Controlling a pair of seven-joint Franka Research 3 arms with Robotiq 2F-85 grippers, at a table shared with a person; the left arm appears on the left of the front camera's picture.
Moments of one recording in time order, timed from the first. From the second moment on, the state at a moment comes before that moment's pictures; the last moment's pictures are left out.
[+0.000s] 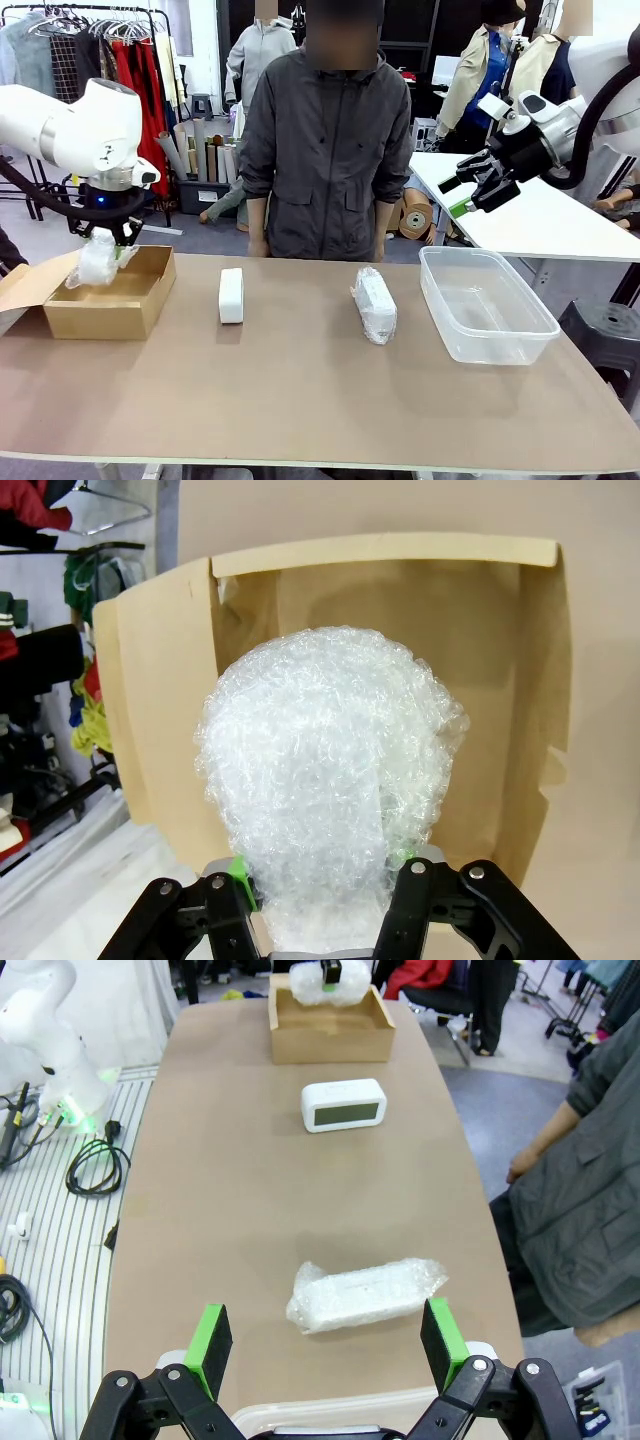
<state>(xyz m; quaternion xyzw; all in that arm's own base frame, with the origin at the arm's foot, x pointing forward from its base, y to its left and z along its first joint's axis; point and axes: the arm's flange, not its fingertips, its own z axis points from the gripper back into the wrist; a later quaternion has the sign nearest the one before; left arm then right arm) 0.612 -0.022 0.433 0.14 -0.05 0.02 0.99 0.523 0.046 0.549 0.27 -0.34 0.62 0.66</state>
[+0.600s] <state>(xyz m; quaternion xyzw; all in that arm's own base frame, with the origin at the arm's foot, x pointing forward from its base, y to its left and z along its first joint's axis) 0.640 -0.011 0.379 0.14 -0.01 0.00 0.99 0.523 0.046 0.549 0.27 -0.34 0.62 0.66</state>
